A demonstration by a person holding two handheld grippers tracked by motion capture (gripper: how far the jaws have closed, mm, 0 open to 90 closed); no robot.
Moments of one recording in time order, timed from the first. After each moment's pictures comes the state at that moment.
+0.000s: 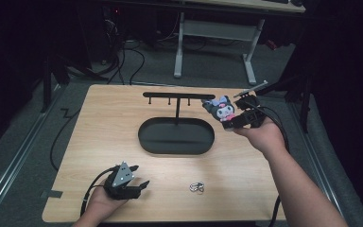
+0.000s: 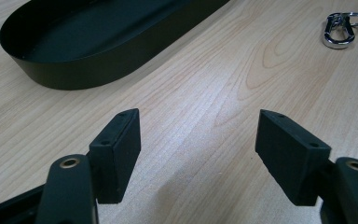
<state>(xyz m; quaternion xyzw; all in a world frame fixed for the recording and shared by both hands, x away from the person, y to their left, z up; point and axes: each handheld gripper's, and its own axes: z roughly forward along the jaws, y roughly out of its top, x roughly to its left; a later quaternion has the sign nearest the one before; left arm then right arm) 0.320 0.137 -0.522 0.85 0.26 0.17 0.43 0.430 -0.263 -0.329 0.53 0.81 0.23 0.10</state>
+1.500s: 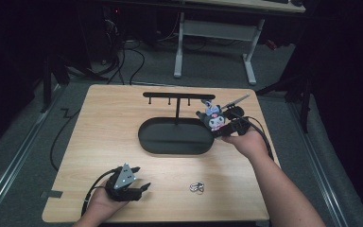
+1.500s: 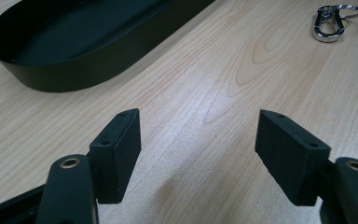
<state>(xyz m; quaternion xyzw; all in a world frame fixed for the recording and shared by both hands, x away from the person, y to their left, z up) 0.316 0.134 -0.521 0.86 0.24 0.17 0.42 0.451 -0.248 -0.393 0.54 0.81 0.20 0.07</state>
